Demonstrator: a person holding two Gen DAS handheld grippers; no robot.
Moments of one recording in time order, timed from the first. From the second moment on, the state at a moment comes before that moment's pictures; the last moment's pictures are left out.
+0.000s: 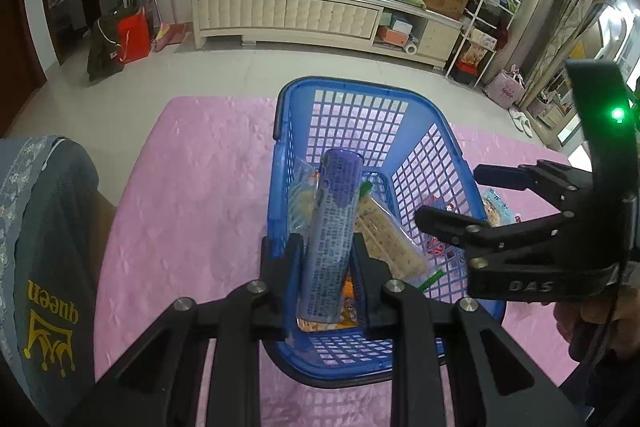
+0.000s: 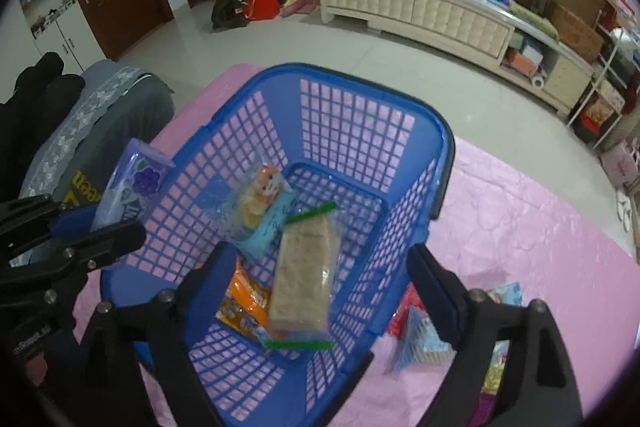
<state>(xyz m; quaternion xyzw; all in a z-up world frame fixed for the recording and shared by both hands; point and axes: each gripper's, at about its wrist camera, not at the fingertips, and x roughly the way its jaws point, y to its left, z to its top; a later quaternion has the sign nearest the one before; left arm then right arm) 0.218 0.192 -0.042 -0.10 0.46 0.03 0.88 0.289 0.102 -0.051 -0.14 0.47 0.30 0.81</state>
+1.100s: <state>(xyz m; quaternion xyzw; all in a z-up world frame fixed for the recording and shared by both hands) 0.297 0.140 -0.080 -0.08 0.51 -0.03 0.85 0.319 0.033 -0.062 -0.10 0.49 0.26 0.83</state>
